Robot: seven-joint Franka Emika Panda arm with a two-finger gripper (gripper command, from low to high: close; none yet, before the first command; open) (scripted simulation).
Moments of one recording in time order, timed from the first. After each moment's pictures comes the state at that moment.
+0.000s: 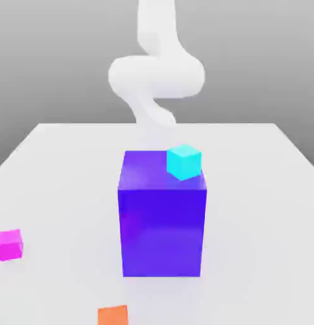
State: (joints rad) arm -0.01 -0.71 -0.05 -2.32 0.04 2.34 0.81
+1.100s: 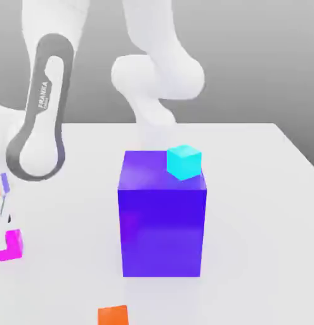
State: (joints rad) arm -0.43 0.42 -0.32 -2.49 0.47 2.86 0.89
